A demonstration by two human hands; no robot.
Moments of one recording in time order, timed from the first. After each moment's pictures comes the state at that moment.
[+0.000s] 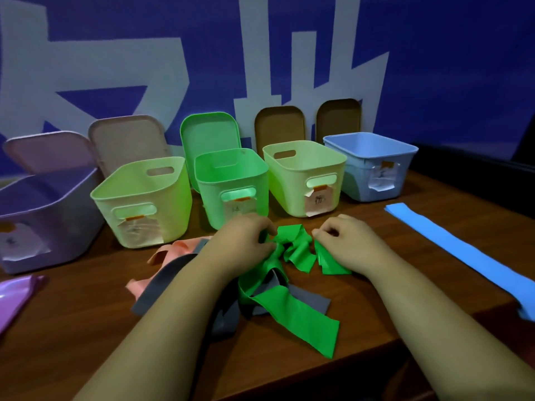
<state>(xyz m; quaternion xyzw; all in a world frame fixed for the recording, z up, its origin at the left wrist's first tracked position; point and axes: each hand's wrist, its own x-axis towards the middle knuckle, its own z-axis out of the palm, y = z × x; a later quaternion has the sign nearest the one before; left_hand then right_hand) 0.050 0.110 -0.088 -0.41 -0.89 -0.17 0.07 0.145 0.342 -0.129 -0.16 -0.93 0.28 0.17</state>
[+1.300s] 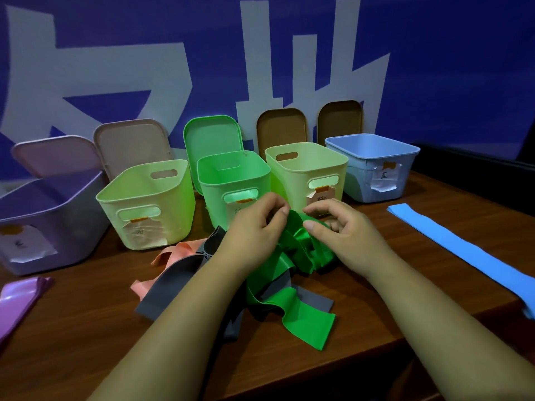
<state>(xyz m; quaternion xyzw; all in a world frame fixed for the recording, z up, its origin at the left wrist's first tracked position) 0.068 0.124 -0.089 -0.41 -0.79 -0.45 0.09 0.156 0.326 -0.123 0.05 -0.81 0.52 0.27</state>
